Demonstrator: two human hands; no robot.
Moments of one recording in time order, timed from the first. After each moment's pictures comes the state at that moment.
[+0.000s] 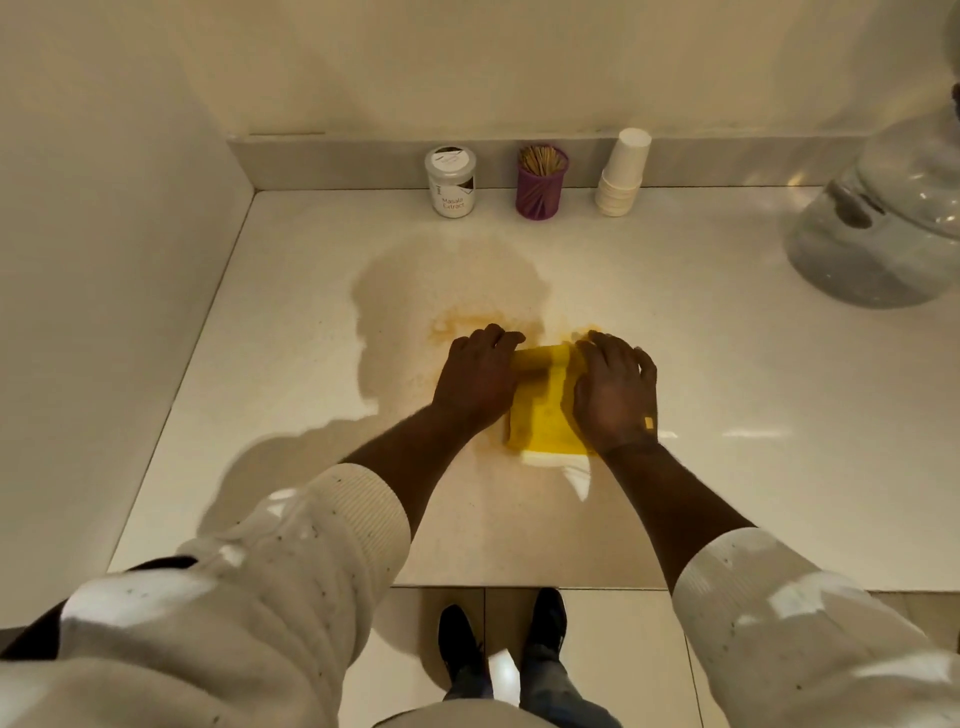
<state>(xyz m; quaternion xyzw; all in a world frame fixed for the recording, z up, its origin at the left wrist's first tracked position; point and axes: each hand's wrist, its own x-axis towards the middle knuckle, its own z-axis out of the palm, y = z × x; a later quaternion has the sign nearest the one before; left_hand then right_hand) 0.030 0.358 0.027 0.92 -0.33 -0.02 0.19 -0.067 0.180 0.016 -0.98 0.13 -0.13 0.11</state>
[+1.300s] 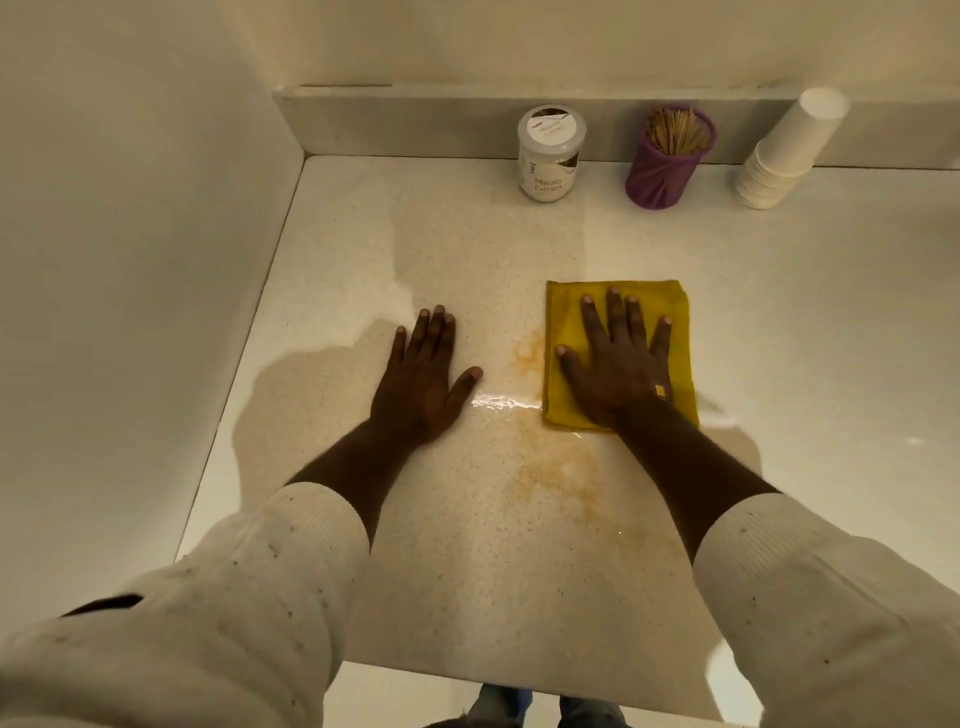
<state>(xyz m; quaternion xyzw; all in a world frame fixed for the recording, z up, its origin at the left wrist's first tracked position) 0.154 0.509 -0.048 0.96 -0.23 -0.08 0.10 0.105 0.229 -0.055 -0.99 0.11 0.06 0.09</state>
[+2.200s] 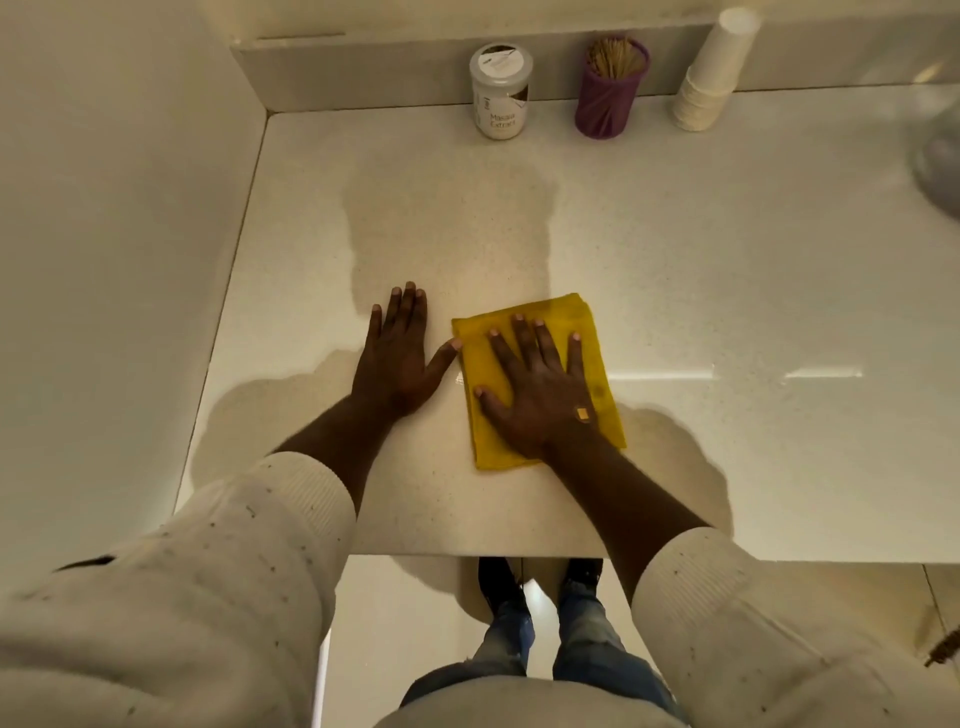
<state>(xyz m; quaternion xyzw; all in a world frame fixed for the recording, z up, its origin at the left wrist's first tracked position) 0.079 0.524 -0.037 0.96 -0.24 -0.11 0.11 -0.033 0.332 -0.061 -0.99 0.05 0.02 0.11</state>
